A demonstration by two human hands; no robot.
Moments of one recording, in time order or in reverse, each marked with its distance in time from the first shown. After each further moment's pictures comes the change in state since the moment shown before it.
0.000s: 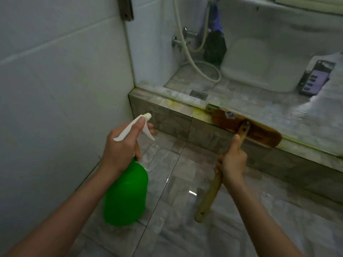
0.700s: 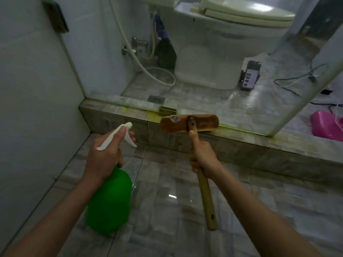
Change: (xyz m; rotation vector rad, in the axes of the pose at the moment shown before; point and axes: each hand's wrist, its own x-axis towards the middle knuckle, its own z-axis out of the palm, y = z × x) left_hand -0.008 0.001 0.057 0.010 -0.164 0.033; right_hand 0.002 -0.031 -0.063 -0.196 -0.295 0.075
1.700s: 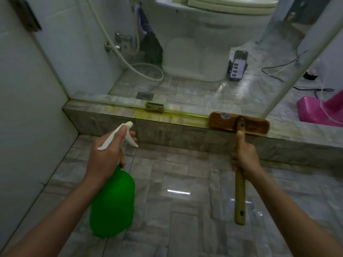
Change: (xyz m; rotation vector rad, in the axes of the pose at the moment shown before) left_hand -0.006 0.004 0.025 0.001 -0.067 -0.010; right_hand -0.008 0.034 -0.114 0.078 0.434 0.016
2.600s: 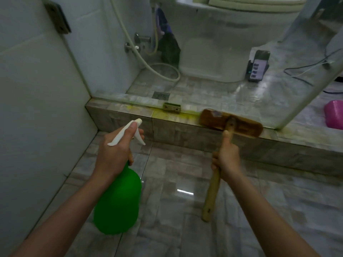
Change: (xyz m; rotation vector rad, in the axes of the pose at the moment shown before) left_hand -0.001 0.010 -0.018 0.061 0.058 -0.015; right_hand -0.030 -0.005 0.086 0.139 -0.133 0.029
